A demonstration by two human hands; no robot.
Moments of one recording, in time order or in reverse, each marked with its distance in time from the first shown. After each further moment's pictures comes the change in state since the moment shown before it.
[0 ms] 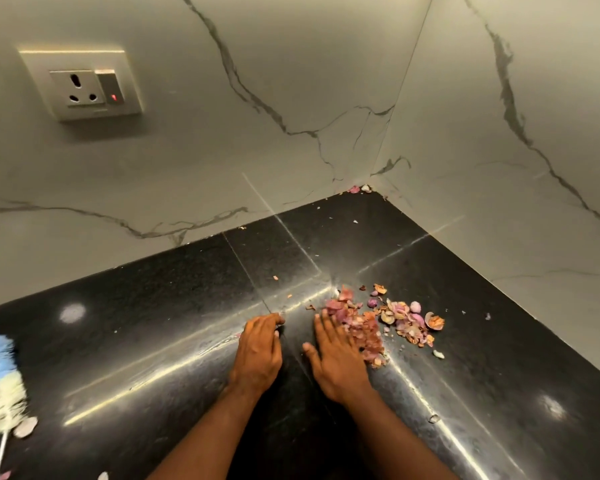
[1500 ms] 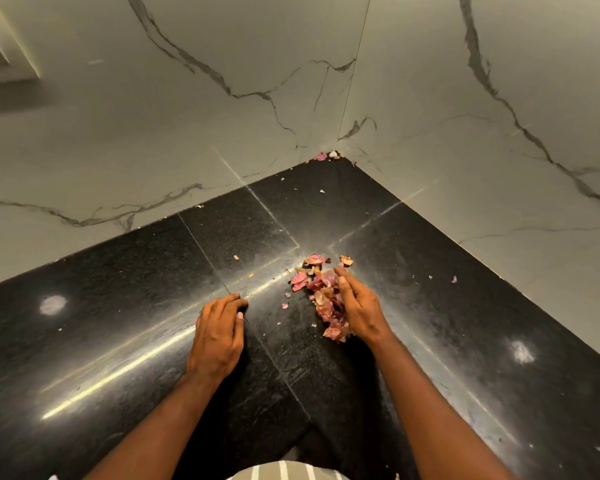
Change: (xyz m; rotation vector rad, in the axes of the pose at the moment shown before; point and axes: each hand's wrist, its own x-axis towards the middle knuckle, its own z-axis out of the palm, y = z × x) left_hand -0.002 0.002 -0.002 0.167 -0.102 0.014; right_hand 0.010 0.106 -0.061 0.748 0.265 0.097
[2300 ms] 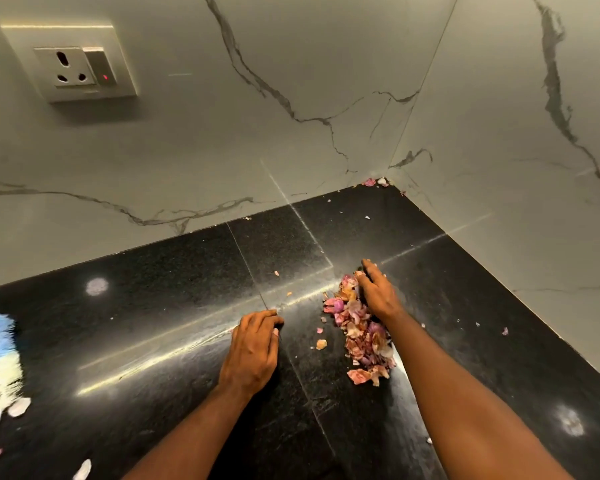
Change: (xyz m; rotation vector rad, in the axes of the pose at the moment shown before) left_hand 0.000 0.010 -0.005 -0.012 0.018 -0.054; right_hand 0.116 -0.018 0.024 -0.113 -0.141 0.076
